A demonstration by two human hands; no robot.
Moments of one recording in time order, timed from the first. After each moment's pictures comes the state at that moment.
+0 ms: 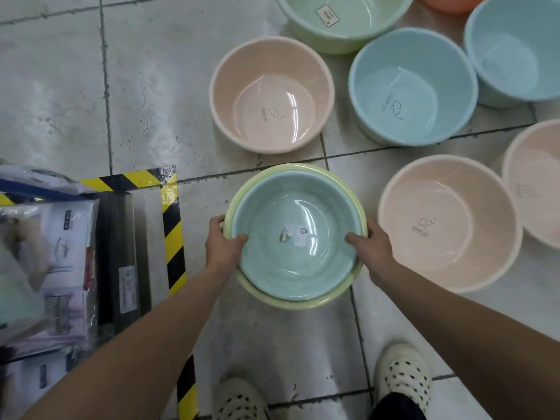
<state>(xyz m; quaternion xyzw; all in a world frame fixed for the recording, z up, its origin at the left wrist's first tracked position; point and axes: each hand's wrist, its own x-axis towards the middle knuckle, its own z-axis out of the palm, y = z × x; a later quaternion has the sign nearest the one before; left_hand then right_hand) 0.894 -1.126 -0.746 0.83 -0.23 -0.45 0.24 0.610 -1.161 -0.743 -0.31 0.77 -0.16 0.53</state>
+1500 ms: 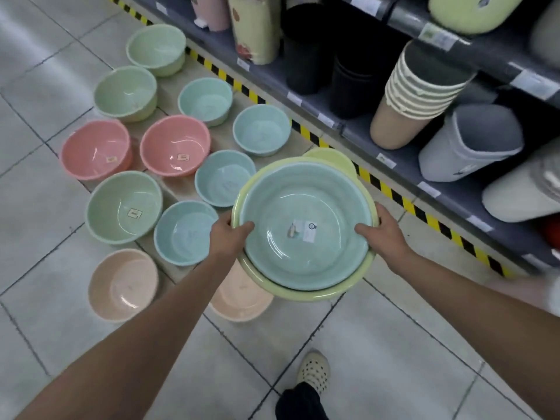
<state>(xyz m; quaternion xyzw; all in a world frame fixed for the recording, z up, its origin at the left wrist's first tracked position) 0.336 -1.255 -0.220 0.62 -0.53 -0.55 0.18 0.074 -1.090 -0.219 -0.15 0.82 -0.38 0.41</state>
